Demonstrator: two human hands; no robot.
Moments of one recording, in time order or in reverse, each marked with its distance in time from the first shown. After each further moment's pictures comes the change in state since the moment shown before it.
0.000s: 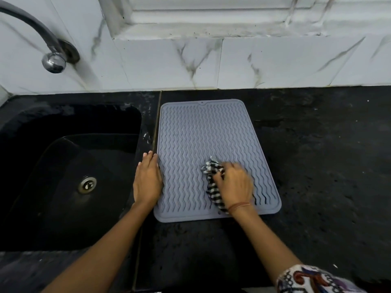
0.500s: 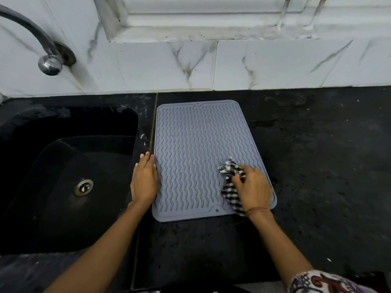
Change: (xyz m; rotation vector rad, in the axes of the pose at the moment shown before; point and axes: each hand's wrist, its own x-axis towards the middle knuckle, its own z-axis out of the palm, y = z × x) left_hand 0.002 0.000 -0.002 -0.024 -0.014 -0.021; right_hand -0.008 0.035 -0.012 0.059 0.050 0.136
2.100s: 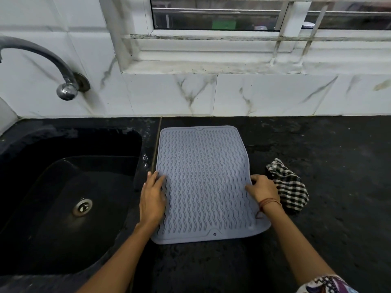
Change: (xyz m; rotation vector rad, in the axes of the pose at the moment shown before) left_hand -0.003 0.011 0.010 -0.102 0.048 0.066; right_hand 0.063 0.011 -0.027 0.136 -0.239 0.180
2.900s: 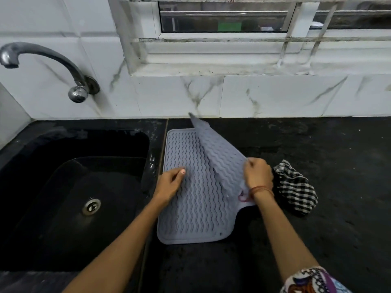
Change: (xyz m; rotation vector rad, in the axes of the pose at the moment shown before) left_hand 0.035 0.030 -0.019 -0.457 -0.274 -0.150; right_hand -0.009 -0.053 -0.001 0.222 0.218 -0.073
